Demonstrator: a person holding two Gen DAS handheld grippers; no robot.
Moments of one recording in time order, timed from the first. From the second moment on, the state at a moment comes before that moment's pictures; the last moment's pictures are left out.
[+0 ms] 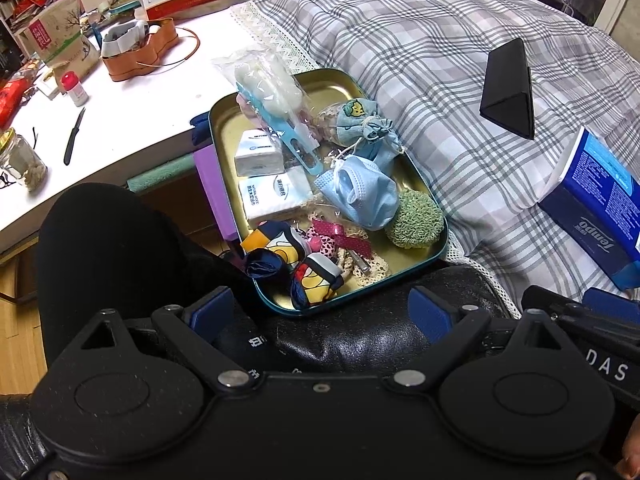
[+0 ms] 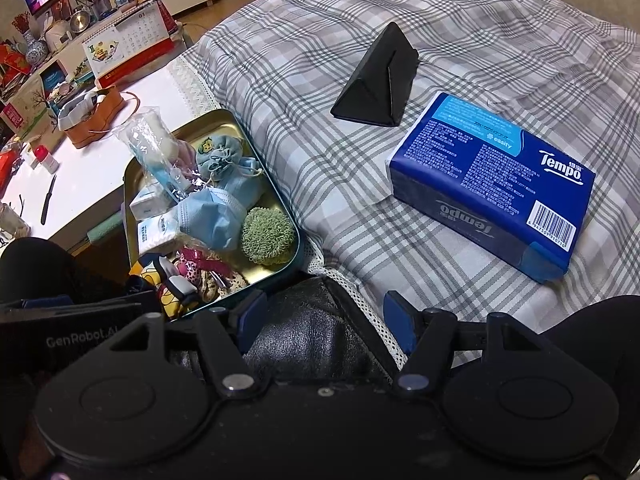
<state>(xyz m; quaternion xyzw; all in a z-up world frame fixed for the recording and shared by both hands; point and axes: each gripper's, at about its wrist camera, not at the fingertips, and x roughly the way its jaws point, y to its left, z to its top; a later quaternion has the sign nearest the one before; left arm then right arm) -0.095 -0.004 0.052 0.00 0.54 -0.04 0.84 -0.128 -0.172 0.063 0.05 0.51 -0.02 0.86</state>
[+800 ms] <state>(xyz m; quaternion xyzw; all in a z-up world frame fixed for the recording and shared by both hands) -0.101 -0.009 0.056 0.01 0.54 -0.04 0.84 -0.133 -0.173 0.063 0.05 0.51 -0.02 0.86</state>
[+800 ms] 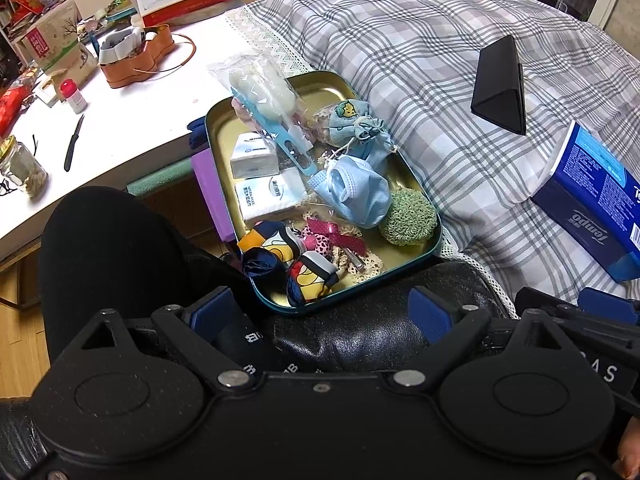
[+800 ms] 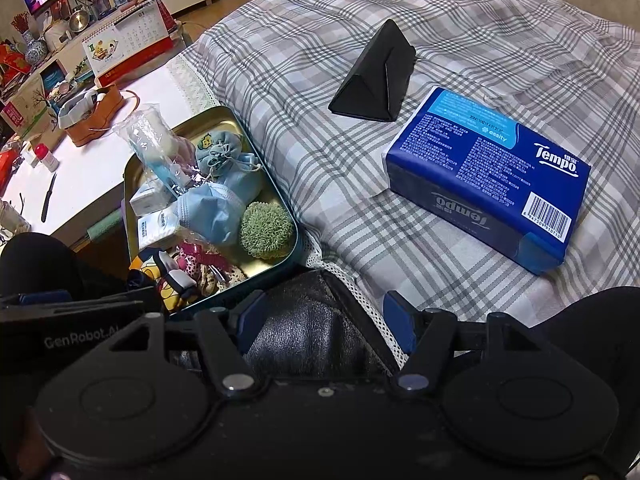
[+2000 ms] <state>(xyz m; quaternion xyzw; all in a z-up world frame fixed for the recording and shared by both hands) -0.105 -0.006 0.052 0.01 0.54 -0.04 0.84 -0.139 -0.173 0.060 0.05 0.52 -0.02 0.86</state>
